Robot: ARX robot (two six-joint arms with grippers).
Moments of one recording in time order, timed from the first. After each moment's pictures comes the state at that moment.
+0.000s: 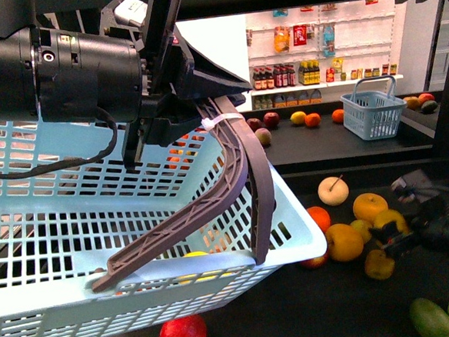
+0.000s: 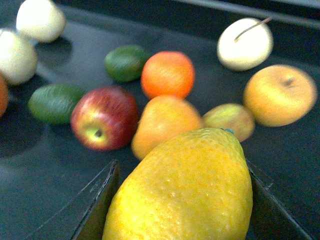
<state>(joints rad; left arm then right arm) -0.31 1.77 1.20 0.32 0.82 -0.75 -0.20 2.70 1.64 0.76 -0.46 -0.24</state>
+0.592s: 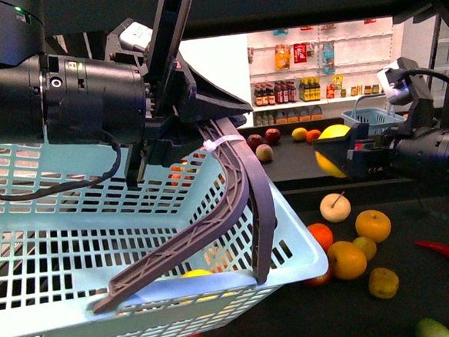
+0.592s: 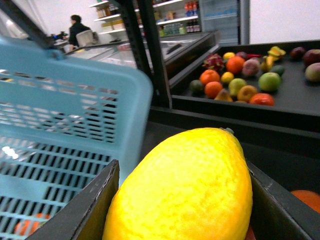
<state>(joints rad) -0.31 1.77 1.20 0.32 0.82 -0.75 0.01 2.10 1.11 1.03 -0.60 0.19</state>
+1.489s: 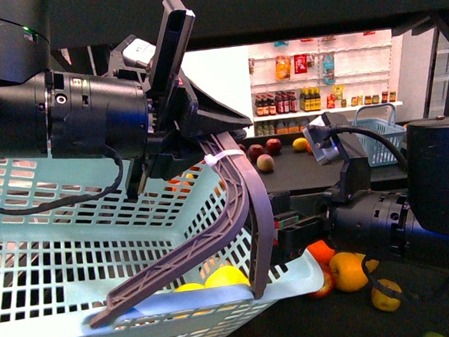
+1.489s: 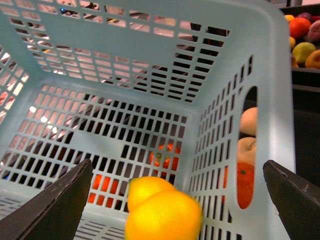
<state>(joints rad) -0.31 1.77 1.20 0.32 0.81 -0.75 0.23 2.03 0.92 1.05 -0.48 0.17</state>
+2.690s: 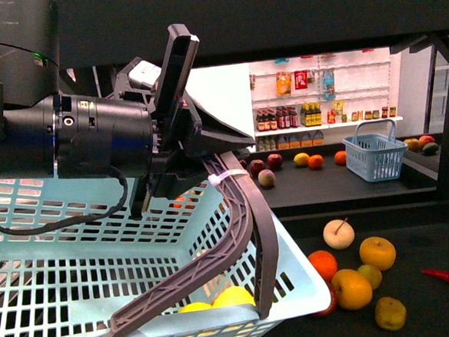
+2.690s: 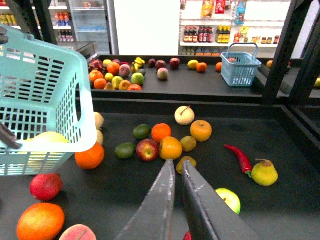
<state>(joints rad) -0.31 1.77 1.20 0.32 0.81 -0.75 -0.01 0.08 0.08 -0.01 -0.01 -0.01</state>
